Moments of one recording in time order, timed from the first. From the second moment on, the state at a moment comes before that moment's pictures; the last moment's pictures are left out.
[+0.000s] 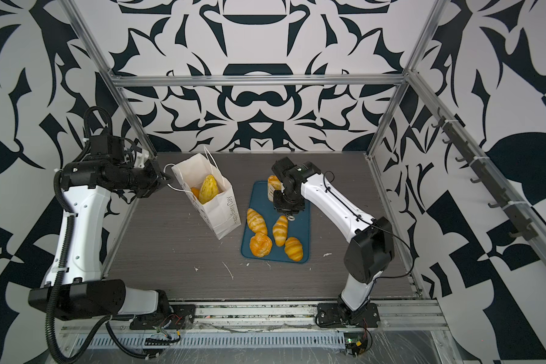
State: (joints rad) left arm 0.09 1.40 1.74 -1.29 0.52 -0.51; right arm 0.57 1.71 1.65 -1.24 -0.09 0.57
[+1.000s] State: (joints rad) left arm 0.09 1.40 1.74 -1.29 0.52 -0.51; right arm 0.66 1.46 1.68 -1.00 -0.11 0.49
